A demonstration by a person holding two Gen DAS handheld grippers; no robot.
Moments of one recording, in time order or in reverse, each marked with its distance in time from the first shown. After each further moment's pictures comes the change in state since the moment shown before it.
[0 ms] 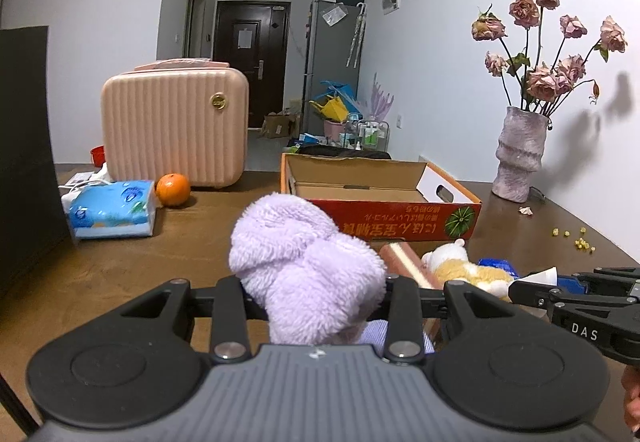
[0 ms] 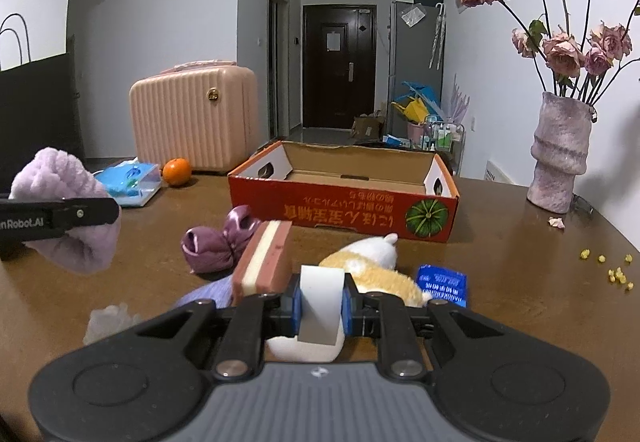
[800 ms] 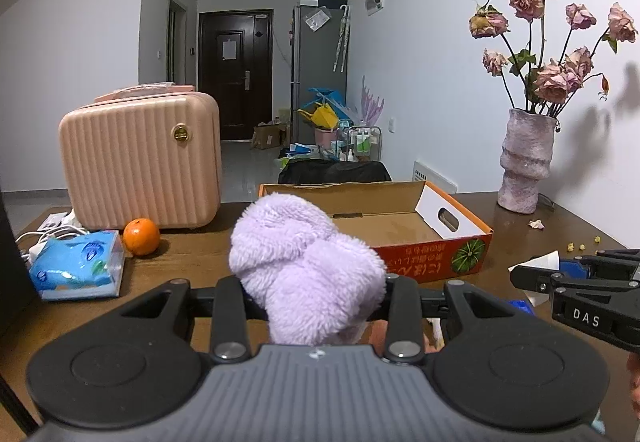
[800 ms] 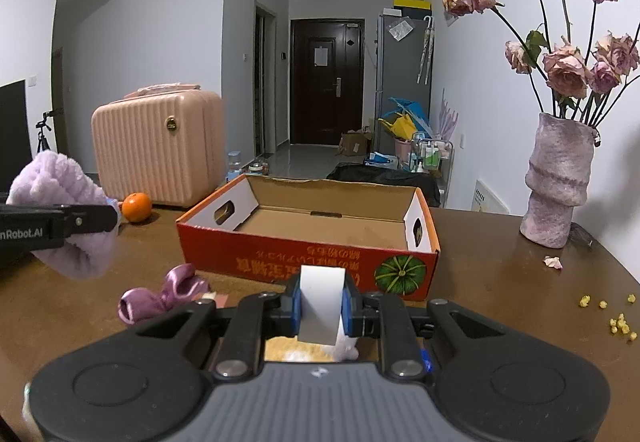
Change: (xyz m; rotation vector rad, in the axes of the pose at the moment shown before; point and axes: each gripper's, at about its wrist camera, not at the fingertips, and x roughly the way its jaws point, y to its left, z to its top) left arm 0.075 -0.024 0.051 0.069 -0.016 -0.011; right arm 0.059 -0.042 0.048 0.009 -0.046 -0.031
